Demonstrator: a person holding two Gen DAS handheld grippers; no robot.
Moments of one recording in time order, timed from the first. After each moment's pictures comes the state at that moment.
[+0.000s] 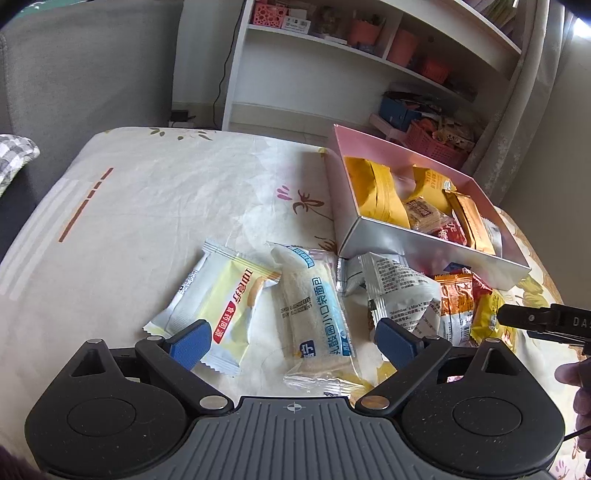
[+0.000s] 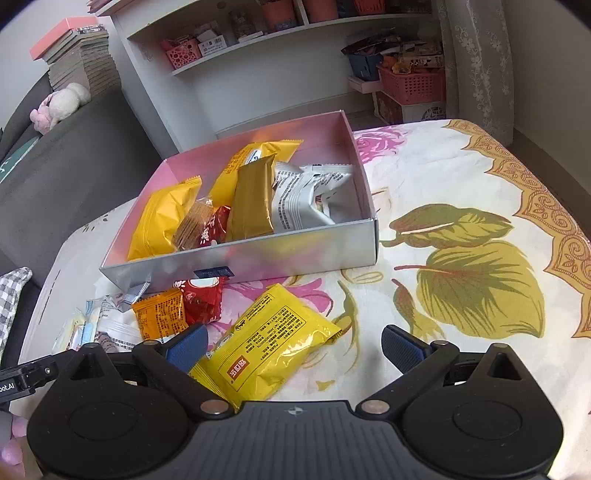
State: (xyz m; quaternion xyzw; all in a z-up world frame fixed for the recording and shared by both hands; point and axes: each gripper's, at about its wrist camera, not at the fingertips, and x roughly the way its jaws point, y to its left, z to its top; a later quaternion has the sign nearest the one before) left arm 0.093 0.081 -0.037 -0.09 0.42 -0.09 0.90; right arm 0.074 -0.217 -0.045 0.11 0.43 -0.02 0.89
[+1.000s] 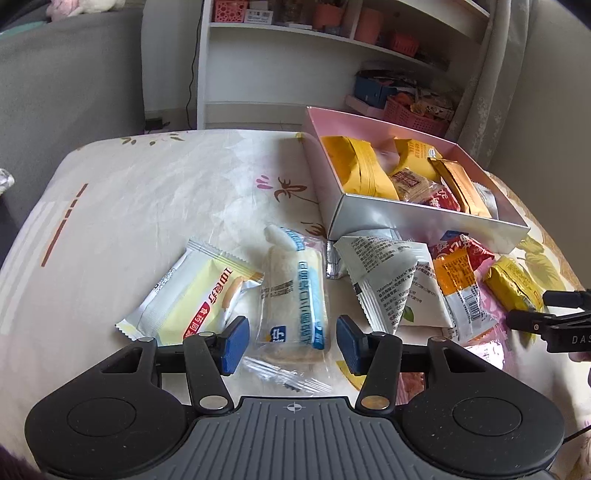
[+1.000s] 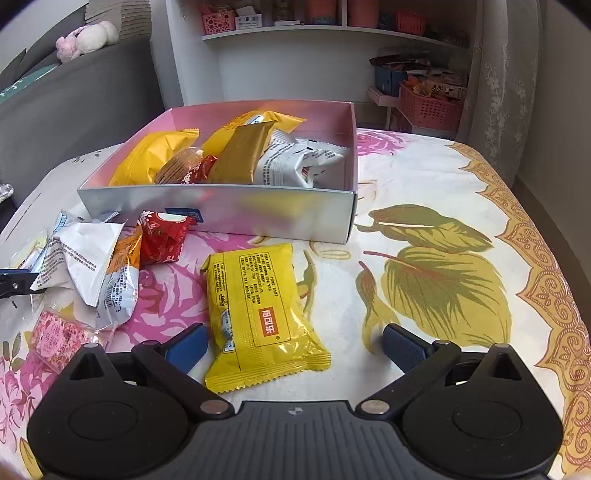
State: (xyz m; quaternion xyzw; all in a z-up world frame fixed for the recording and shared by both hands) left arm 0.098 0.072 -0.047 -0.03 0.42 -0.13 0.90; right arm 0.057 -0.219 -0.064 -0.02 0.43 0.00 0.90
